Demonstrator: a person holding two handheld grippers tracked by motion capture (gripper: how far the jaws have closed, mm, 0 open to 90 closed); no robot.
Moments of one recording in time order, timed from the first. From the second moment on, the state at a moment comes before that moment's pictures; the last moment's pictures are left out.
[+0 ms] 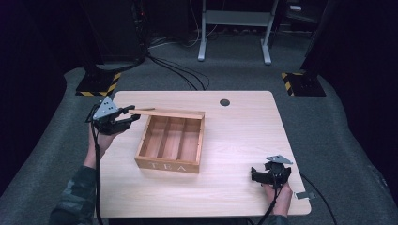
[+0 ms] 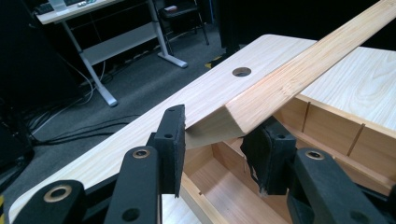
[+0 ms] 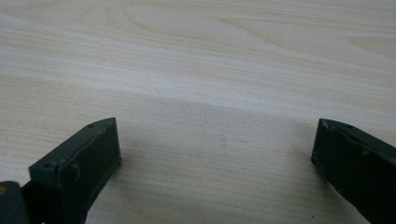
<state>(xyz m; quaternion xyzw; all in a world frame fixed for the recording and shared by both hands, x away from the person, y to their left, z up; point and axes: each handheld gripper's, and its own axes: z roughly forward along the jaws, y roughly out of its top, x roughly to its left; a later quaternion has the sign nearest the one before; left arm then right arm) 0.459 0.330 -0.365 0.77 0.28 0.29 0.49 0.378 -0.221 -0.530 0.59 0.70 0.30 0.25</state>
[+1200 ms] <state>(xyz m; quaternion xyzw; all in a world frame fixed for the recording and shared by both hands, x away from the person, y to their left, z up) 0.512 0.329 -0.321 0.80 0.27 0.26 0.47 0.378 -0.221 -0.530 0.59 0.70 0.30 0.25</state>
